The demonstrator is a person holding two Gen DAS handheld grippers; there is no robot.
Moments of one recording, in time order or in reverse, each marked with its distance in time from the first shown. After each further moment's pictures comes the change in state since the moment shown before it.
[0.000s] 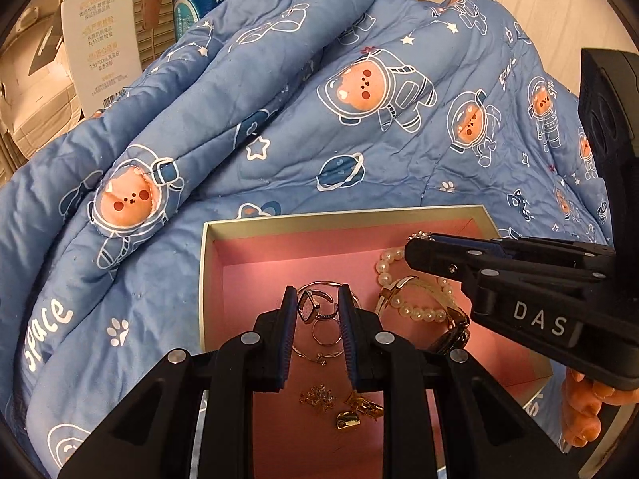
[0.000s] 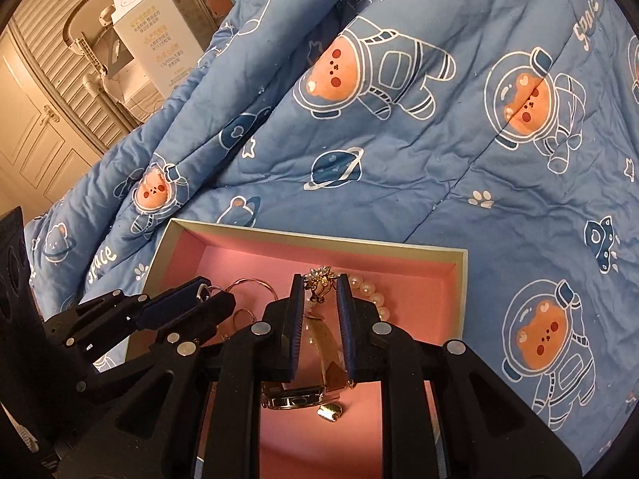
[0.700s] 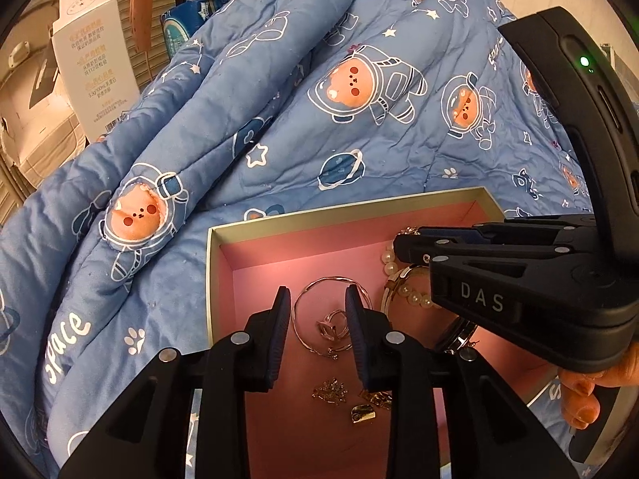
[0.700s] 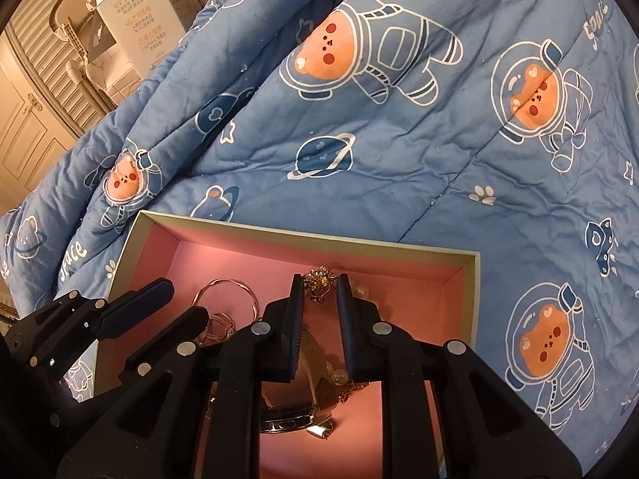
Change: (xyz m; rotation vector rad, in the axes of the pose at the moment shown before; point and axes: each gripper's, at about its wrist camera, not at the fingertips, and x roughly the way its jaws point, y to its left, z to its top) left arm -0.006 -0.011 -0.003 0.093 -0.025 0.070; right arm 0.023 0.009 0.002 -0.011 0.025 -0.074
